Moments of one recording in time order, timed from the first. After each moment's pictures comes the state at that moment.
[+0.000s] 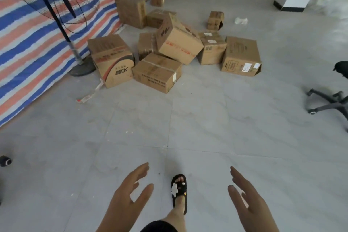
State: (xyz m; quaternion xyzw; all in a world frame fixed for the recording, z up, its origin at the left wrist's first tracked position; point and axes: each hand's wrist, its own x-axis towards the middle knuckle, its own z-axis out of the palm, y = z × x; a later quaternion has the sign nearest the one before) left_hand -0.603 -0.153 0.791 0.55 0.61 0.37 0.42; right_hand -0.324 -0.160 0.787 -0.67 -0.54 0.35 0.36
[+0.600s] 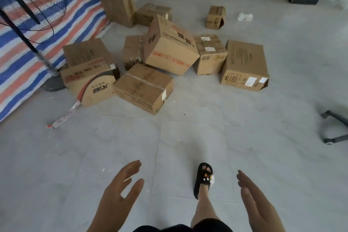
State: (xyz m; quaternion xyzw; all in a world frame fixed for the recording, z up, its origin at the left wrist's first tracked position) left_hand -0.507 0.258 0.794 0.52 0.63 0.39 0.42; right_hand -0.206 0.235 0.790 -0.68 -0.51 0.36 0.39
